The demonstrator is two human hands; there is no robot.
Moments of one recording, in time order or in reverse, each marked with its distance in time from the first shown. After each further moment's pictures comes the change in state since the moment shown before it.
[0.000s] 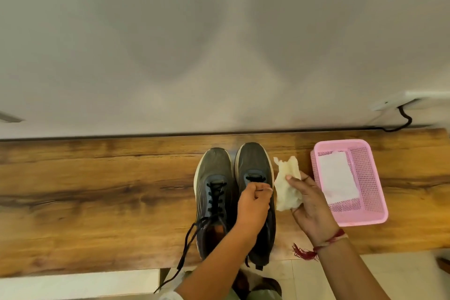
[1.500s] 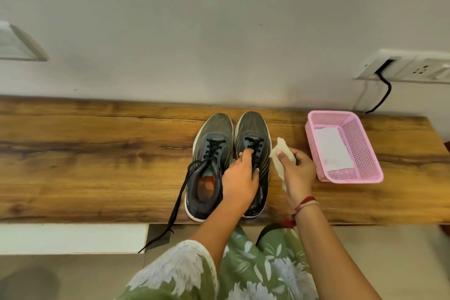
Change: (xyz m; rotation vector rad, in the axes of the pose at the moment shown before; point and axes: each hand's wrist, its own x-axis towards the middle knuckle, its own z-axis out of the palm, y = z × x) left_hand 0.002 -0.101 -0.019 0.939 0.378 0.794; right_hand 0.003 0.093 -0.051 -0.398 0.143 -0.709
